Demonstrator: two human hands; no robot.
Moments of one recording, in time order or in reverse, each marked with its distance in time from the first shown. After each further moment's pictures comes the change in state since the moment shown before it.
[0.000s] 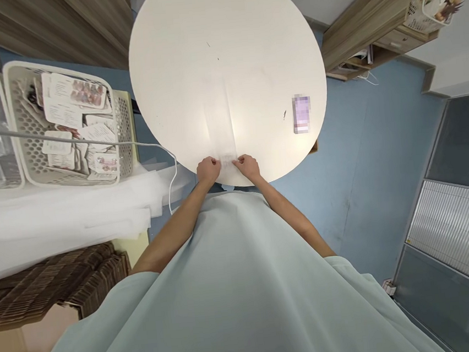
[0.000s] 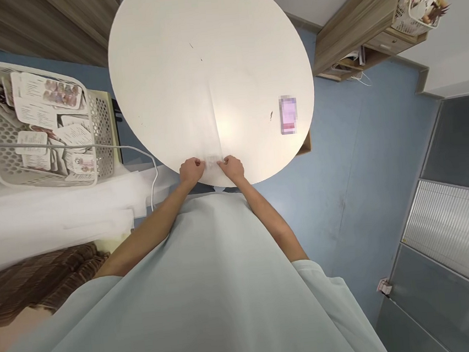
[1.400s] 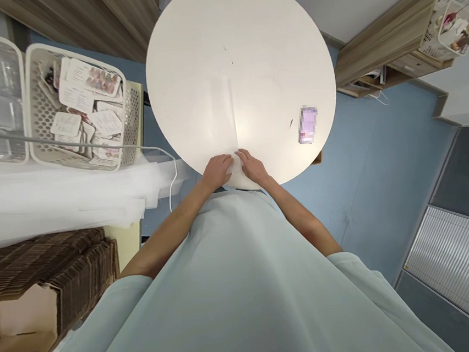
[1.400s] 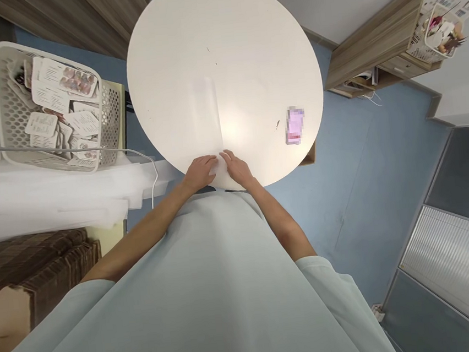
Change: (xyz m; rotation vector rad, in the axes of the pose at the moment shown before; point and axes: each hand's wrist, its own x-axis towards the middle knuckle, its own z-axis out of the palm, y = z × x) left_hand -0.024 0.006 -0.003 0.219 -0.115 0.671; right_hand 0.005 0.016 -0.033 -0.368 -0.101 -0.565
